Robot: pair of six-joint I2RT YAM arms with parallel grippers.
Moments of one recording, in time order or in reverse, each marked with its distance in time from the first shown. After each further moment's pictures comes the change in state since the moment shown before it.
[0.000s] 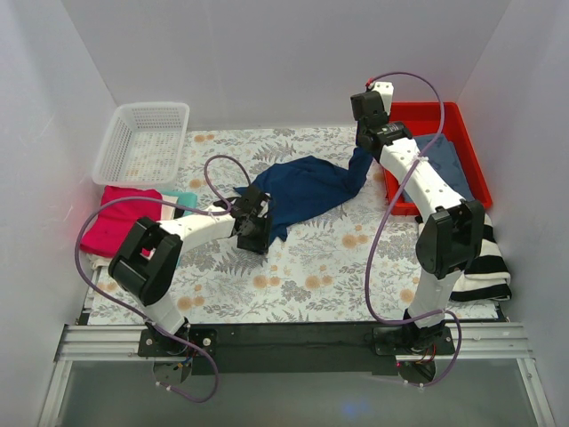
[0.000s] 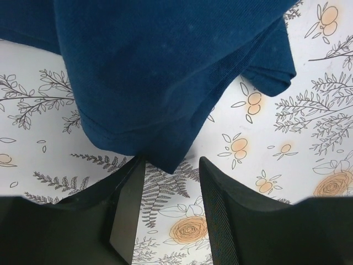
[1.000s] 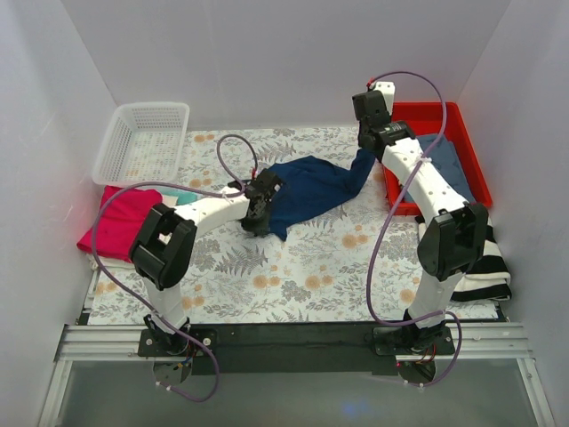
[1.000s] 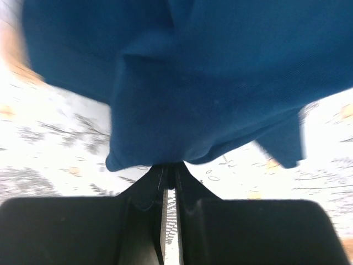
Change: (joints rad) left arm -0.015 0.154 0.229 -0.157 -0.233 -0.023; right arm -0.001 -0.022 -0.014 -0.031 0.002 -0.011
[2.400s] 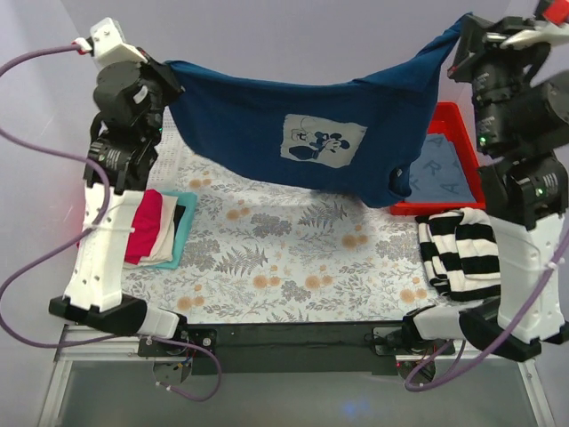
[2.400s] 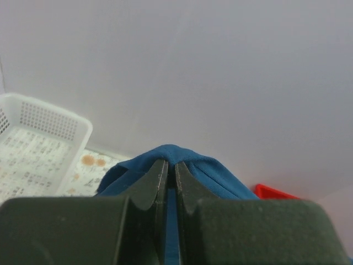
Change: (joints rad) left arm 0.339 -0.391 0.784 0.110 -0.224 0.037; right arm 0.048 -0.469 0.446 0.240 -0.190 -0.303
